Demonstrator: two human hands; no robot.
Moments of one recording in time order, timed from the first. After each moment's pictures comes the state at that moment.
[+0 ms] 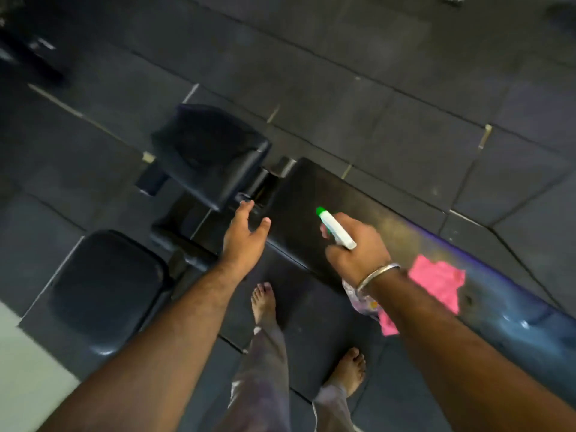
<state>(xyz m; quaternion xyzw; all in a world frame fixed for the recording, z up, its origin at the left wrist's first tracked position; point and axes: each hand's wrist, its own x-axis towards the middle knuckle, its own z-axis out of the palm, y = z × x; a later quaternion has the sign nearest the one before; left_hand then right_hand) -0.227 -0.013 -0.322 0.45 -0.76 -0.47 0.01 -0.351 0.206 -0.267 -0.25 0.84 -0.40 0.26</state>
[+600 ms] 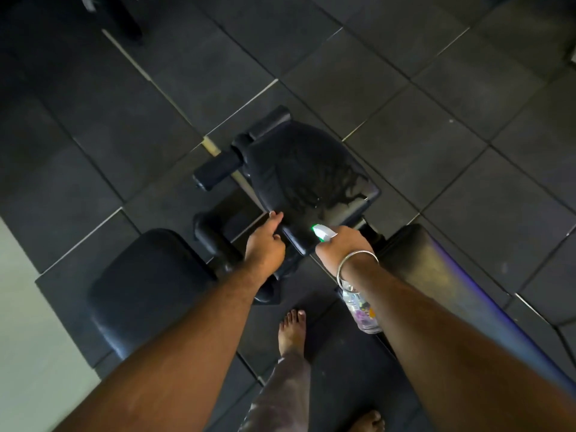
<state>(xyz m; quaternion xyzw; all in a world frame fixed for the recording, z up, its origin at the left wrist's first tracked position) -0.201 -0.224 -0.395 0.53 -0.67 -0.52 -0.01 -0.349 -0.106 -0.338 -0.22 0.88 -0.13 0.39</state>
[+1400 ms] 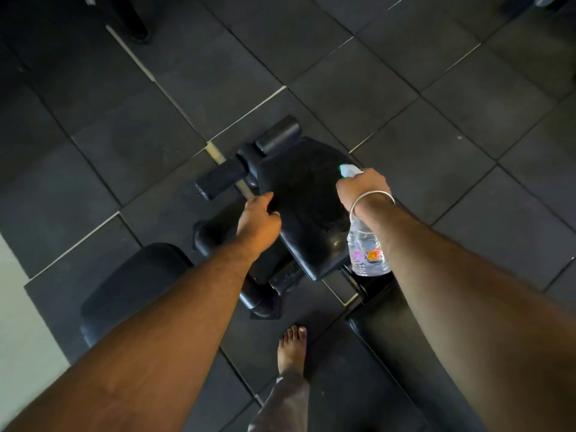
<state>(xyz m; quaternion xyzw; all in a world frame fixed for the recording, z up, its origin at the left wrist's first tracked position) -0.239 -0.327 -0.381 0.54 -0.69 -0.48 0.00 -0.441 -0.229 -0.302 -0.11 0.91 -0.22 0.32</state>
